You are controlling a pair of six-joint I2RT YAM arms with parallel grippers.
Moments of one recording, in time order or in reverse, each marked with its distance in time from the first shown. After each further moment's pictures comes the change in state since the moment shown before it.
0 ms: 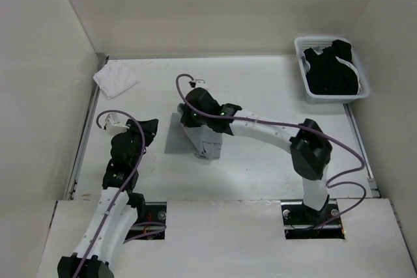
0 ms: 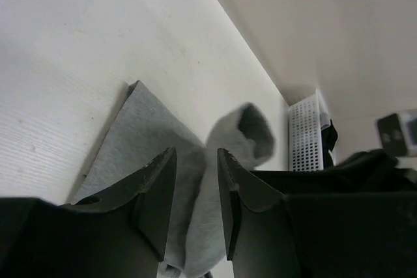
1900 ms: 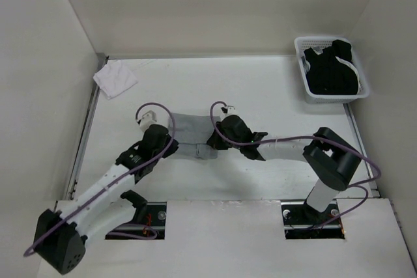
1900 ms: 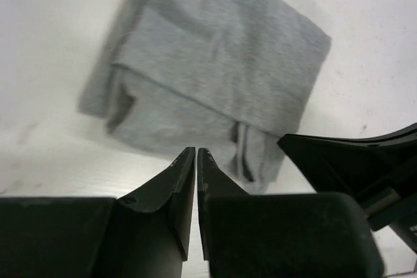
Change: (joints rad) left arm -0.397 0.227 0.201 -0.478 -0.211 0.055; right arm -0.065 -0.168 -0.669 0.491 -0.113 0.063
